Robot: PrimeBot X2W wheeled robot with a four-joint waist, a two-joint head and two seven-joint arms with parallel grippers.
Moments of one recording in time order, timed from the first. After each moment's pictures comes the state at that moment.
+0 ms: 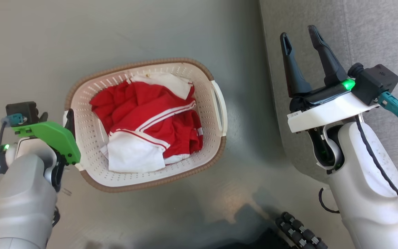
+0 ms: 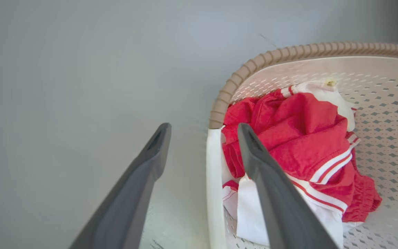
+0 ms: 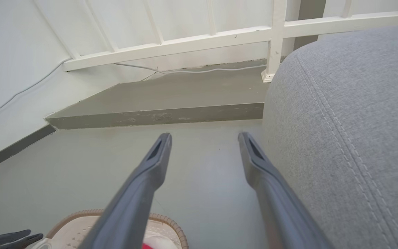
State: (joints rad) left arm -0.77 0.15 -0.27 1.16 -0.46 -0.13 -0.15; right arm -0.45 -0.05 0.23 0.18 0.27 0.11 -0.25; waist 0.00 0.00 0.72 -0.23
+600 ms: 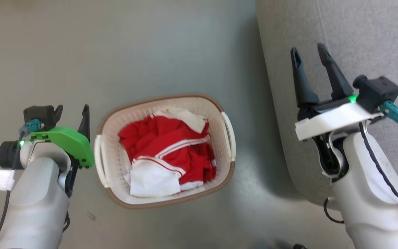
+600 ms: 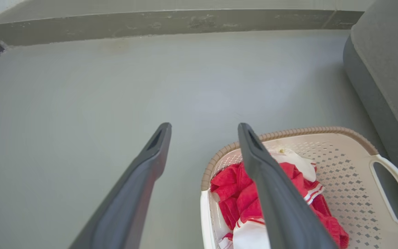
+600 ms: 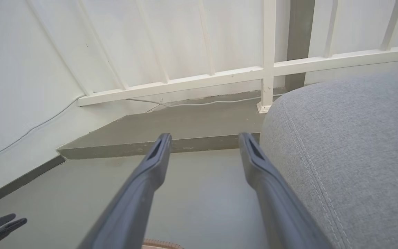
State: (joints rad) left arm -0.70 0.14 -0.32 1.02 -0.40 -0.13 -0.25; right arm -0.41 -0.05 0.19 0.25 0.29 0.11 -0.25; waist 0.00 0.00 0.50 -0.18
